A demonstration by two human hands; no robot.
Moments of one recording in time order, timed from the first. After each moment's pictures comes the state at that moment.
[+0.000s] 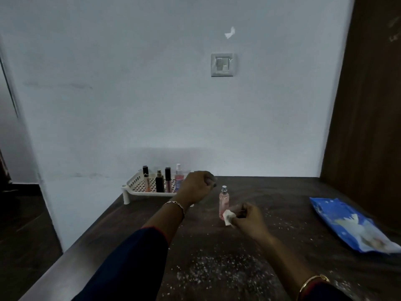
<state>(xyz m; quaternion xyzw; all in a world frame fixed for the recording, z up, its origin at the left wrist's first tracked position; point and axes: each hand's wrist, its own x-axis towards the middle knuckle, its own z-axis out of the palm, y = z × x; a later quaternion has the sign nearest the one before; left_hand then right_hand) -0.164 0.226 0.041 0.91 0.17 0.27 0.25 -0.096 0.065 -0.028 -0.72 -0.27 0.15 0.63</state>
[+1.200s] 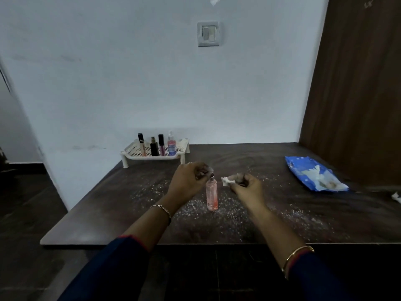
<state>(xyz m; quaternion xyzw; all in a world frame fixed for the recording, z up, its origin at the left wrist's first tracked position) -0.252 0.128 -0.009 0.88 0.11 0.35 0.30 -0.150 -0.012 -0.040 -0.65 -0.20 0.12 0.73</state>
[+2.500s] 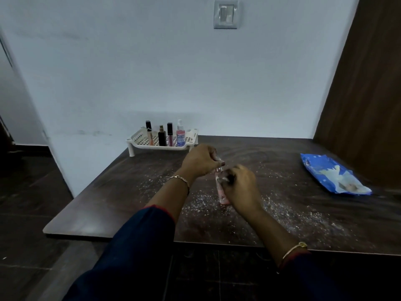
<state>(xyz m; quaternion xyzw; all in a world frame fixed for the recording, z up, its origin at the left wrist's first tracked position) -0.218 0.160 0.013 0.90 0.20 0.23 0.31 -0.171 0.024 -0.040 -0.79 -0.43 -0.17 0.41</state>
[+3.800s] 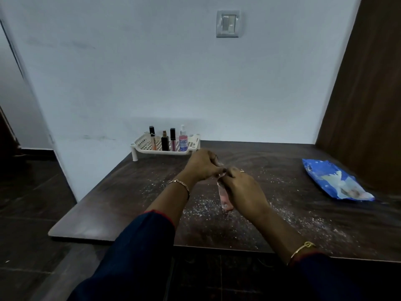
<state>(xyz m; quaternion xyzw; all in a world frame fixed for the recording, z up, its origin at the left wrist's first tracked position) -0.228 0.153 0.022 0.88 0.19 0.23 0.37 -0.169 0.008 -0.024 -0.77 -0.58 -0.21 0.19</state>
